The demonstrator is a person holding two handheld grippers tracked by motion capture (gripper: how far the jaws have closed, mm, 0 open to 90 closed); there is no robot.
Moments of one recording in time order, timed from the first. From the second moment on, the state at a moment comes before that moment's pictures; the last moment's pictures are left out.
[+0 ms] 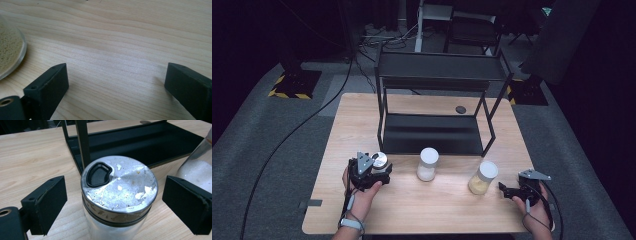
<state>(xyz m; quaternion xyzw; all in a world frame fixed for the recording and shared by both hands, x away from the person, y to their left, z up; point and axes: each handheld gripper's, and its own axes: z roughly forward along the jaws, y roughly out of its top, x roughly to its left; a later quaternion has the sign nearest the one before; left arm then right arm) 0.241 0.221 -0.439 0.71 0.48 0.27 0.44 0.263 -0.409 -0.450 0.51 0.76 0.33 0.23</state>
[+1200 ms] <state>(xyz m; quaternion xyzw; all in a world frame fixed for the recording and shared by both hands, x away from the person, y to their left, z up) 0.254 0.211 -0.455 0.73 0.48 0.26 0.40 0.264 -0.409 -0.450 0.51 0.76 0.33 0.23</state>
